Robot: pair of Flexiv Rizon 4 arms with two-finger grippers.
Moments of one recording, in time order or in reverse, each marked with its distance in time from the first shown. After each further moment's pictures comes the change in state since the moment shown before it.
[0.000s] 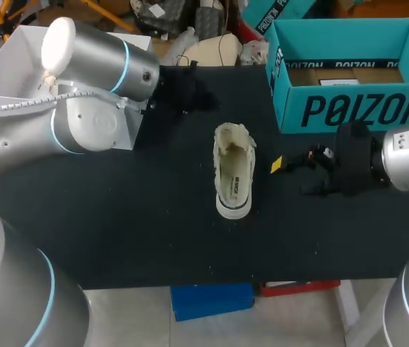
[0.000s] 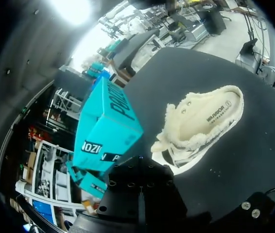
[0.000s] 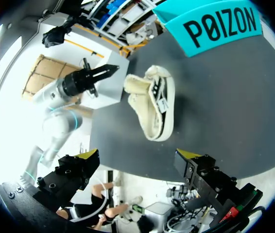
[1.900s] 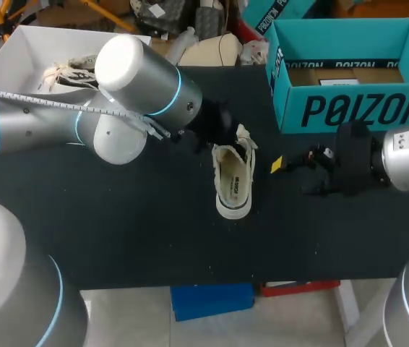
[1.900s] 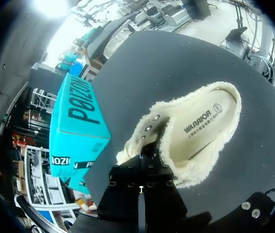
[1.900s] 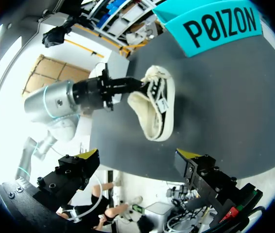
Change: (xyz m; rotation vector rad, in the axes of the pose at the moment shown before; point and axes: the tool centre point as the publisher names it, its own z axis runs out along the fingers) left arm 0.063 -0.028 0.043 -0.151 0.179 0.088; right arm 0.000 0.000 0.000 0.000 0.000 0.000
